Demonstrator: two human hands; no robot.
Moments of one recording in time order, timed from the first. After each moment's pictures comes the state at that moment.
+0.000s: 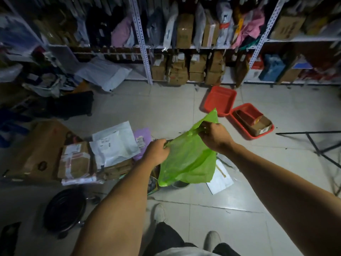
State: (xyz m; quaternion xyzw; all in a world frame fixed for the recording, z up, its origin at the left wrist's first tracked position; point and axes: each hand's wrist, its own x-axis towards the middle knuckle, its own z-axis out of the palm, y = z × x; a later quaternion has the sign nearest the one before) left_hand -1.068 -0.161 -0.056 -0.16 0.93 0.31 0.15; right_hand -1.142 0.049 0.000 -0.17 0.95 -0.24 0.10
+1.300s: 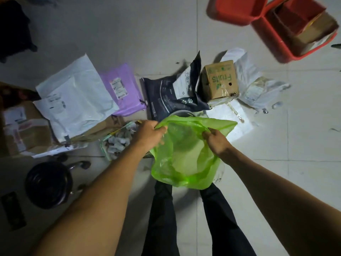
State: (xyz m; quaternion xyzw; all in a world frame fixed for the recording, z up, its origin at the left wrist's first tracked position) left_hand -1.160 -0.191 -0.364 -0.28 0.81 0.42 0.29; right_hand -1.177 0.034 -0.396 0.16 0.79 -0.42 0.41
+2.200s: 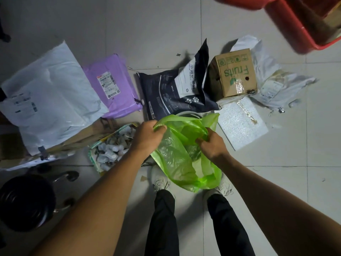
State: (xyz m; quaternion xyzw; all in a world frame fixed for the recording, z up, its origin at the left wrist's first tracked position) left_hand -1.180 -0.223 -0.493 -0.26 0.85 0.39 0.24; right_hand -1.189 -0.015 -0.508 0.16 0.82 -0.39 0.39
